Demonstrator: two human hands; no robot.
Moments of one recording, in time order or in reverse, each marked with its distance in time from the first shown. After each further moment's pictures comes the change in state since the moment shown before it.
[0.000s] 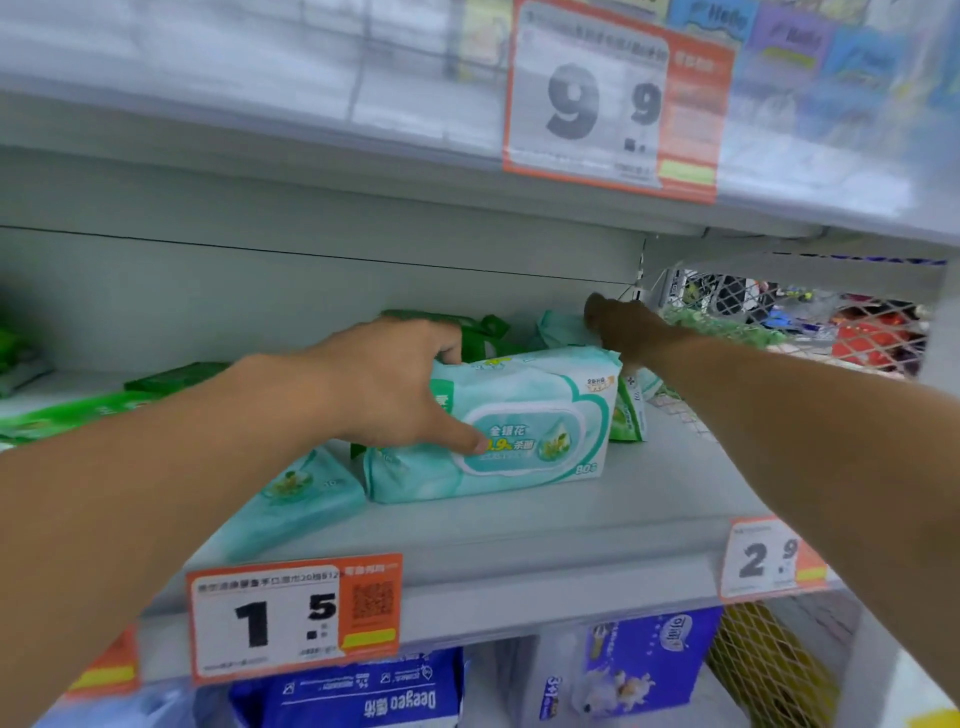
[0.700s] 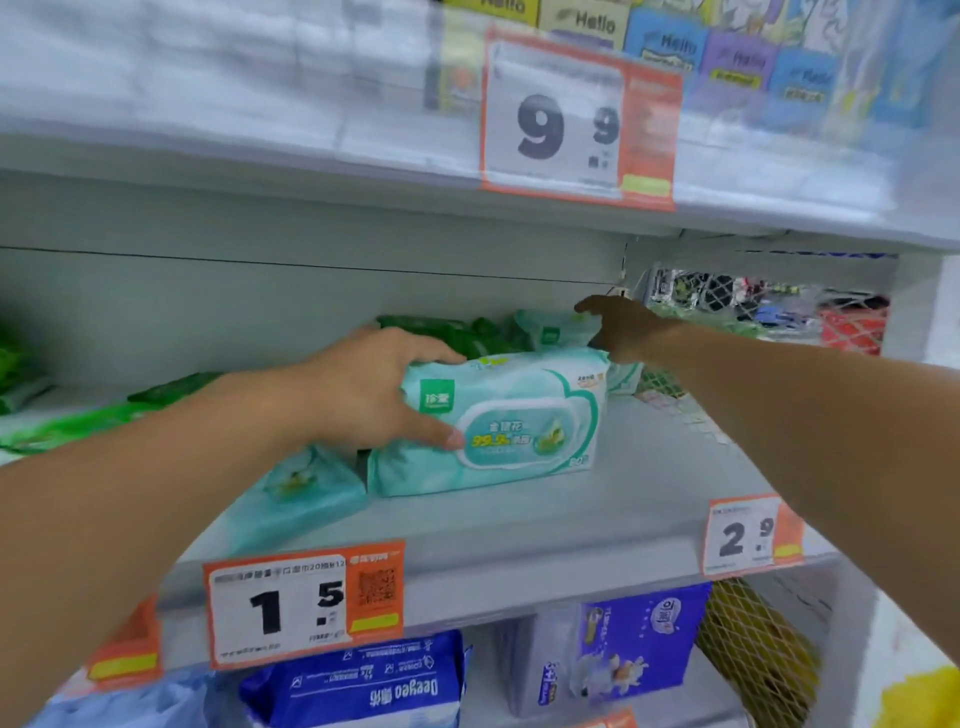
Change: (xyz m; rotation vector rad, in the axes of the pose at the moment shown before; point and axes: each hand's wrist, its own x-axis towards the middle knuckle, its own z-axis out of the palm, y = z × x) left_hand -0.005 -0.014 0.006 -0.280 -0.022 0.111; right_hand -0.024 0.002 -0.017 0.254 -0.036 0.024
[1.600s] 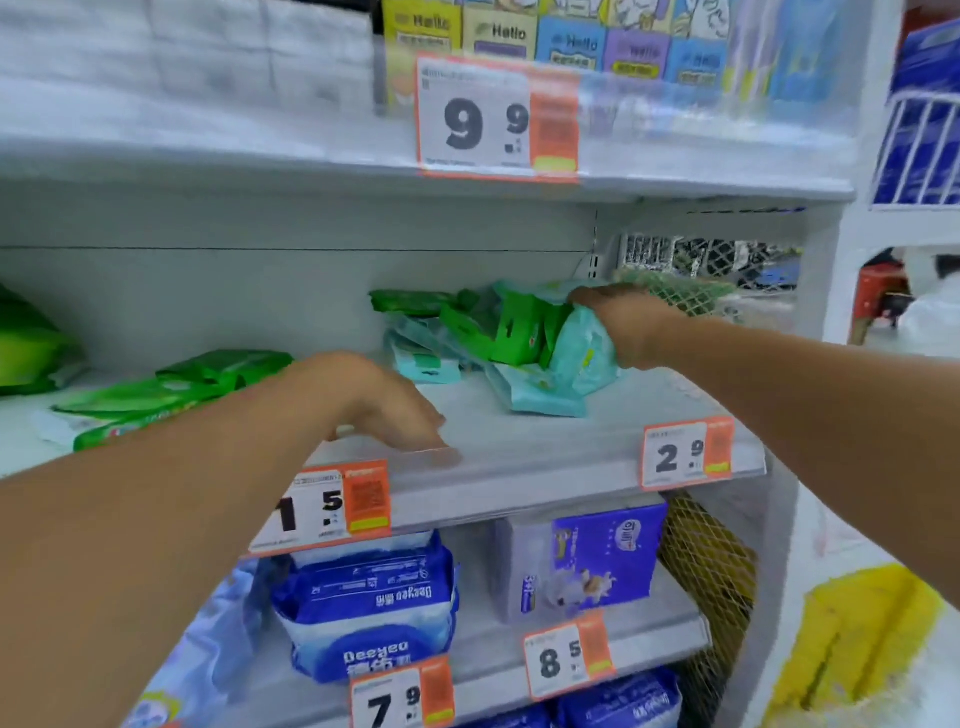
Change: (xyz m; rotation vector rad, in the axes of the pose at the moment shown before) left_hand -0.020 0.056 0.024 0.336 -0.675 -0.422; right_hand -0.083 0.026 -0.004 -0.352 0.053 -0.217
